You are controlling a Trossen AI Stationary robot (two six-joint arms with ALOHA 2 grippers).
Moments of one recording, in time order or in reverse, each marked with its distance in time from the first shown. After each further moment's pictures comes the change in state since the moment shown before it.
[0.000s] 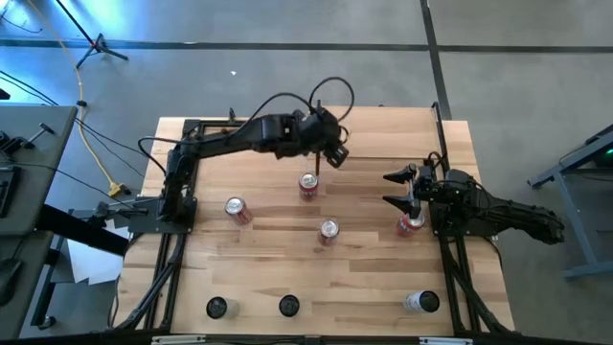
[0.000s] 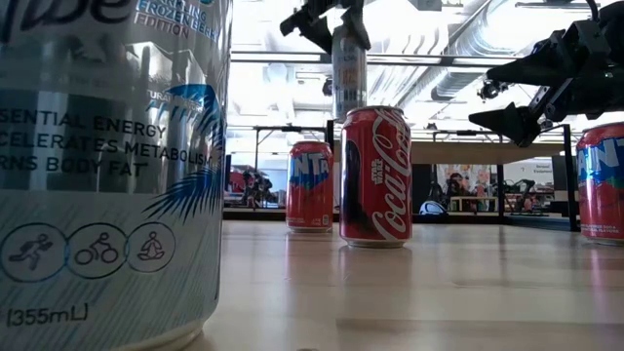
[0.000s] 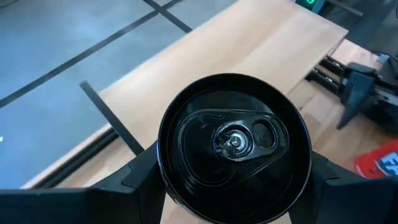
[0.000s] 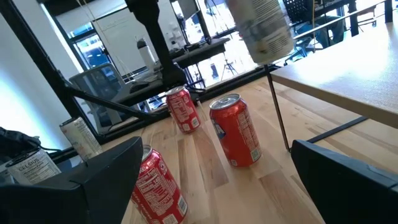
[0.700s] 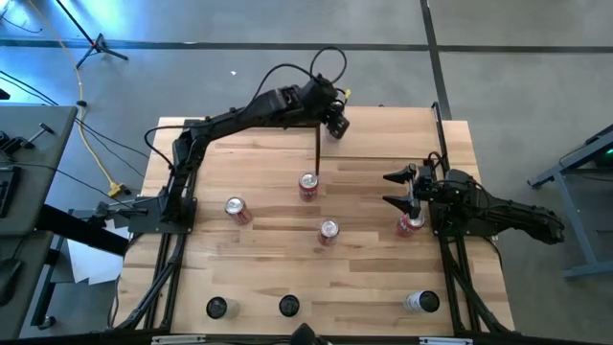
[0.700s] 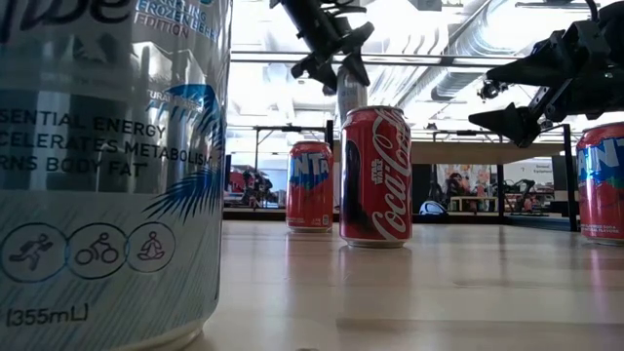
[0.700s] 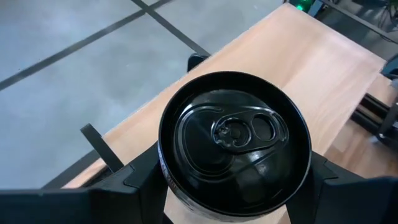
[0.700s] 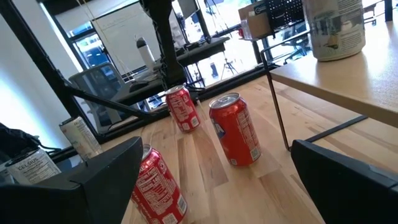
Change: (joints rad) left arm 0.226 0.074 -0.025 0.185 0.243 0.136; right arm 0.000 0.003 0.000 0.000 0.000 0.000
